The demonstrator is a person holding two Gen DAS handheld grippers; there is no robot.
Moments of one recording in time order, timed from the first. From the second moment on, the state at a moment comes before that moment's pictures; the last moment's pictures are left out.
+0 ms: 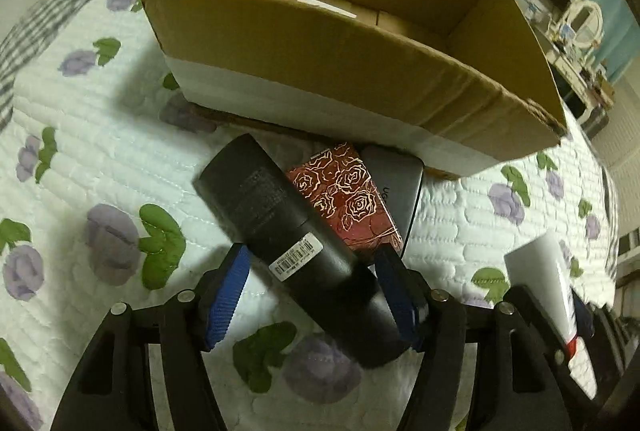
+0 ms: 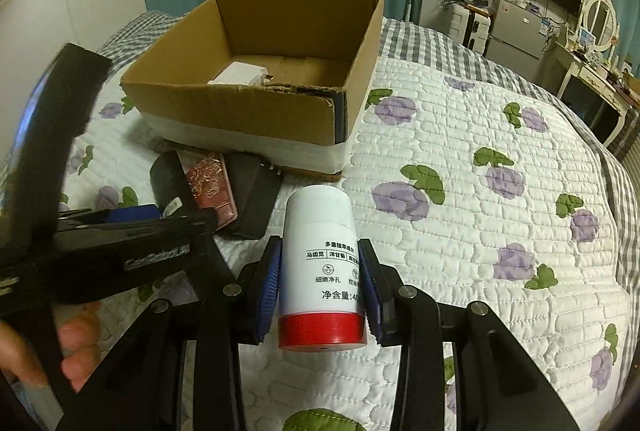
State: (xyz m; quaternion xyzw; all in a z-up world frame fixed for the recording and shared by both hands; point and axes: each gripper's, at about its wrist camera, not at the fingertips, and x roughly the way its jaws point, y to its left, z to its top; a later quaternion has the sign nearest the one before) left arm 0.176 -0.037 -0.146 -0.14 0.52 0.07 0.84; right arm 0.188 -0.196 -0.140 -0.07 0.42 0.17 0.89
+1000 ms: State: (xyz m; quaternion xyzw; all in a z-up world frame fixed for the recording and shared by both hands) left arm 0.157 -0.027 -0.147 -0.12 0.55 0.00 0.82; right arm 0.186 -0.193 -0.141 -0.07 0.42 0.18 0.88
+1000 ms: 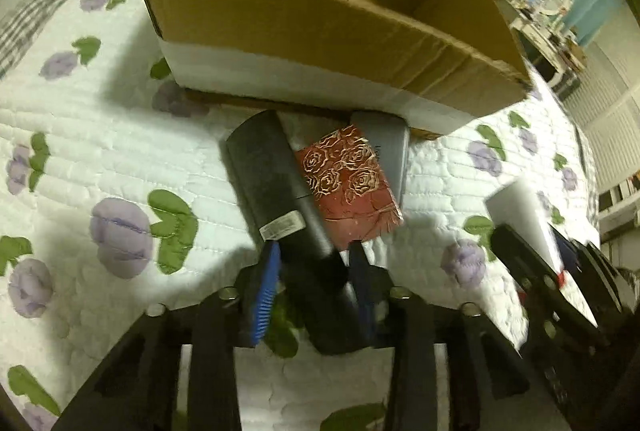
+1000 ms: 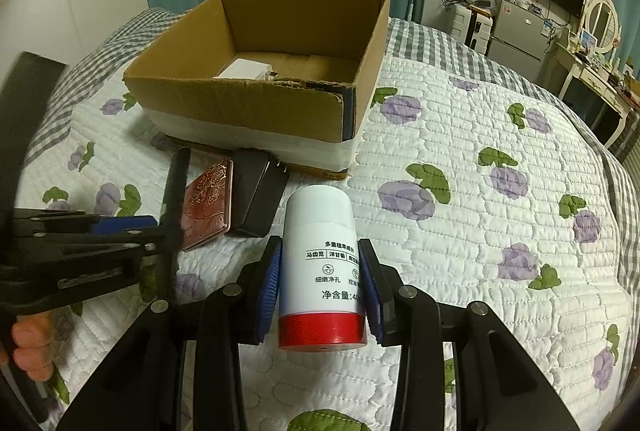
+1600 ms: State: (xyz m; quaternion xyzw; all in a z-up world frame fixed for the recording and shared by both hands) left arm 0.173 -0.011 -0.163 -0.13 0.57 -0.01 0.81; right arm 0.184 -0.188 -0.143 -0.08 0.43 0.18 0.88
